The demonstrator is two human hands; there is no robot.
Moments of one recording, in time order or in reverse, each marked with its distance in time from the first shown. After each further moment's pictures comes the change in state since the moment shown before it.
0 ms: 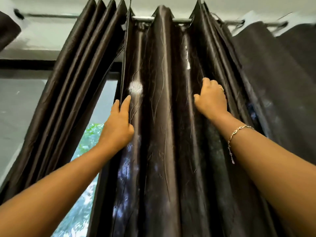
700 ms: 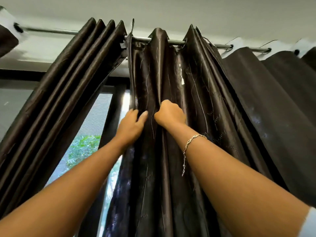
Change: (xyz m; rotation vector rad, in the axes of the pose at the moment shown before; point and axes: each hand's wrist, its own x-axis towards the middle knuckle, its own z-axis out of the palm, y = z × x) left_hand 0.047 0.035 0.018 -0.335 -0.034 -0.043; right_hand -0.003 -0.081 0.007 0.153 -0.281 0.055
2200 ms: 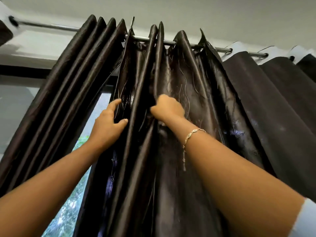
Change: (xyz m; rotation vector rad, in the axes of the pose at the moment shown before) left_hand -0.006 -0.041 -0.042 -0.042 0.121 0.059; right_hand 0.015 -0.015 0.004 -0.064 -0.038 -0.050
